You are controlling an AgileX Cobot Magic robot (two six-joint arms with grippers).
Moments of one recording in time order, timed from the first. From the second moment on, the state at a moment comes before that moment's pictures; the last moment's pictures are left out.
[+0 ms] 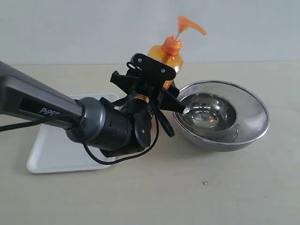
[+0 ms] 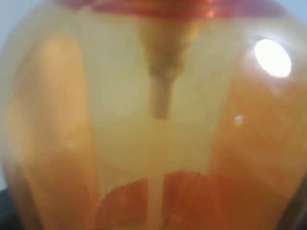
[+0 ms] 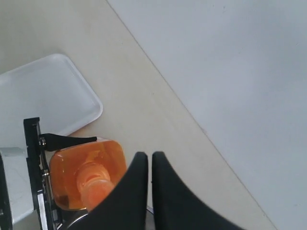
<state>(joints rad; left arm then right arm) -0.83 2.18 -1.19 -0.81 -0.88 0.79 0.28 1.82 -2.18 0.43 1.22 -0.81</state>
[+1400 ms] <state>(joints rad) -0.83 2.18 -1.19 -0.81 -0.88 0.79 0.28 1.80 -1.91 0.52 1.22 -0.92</state>
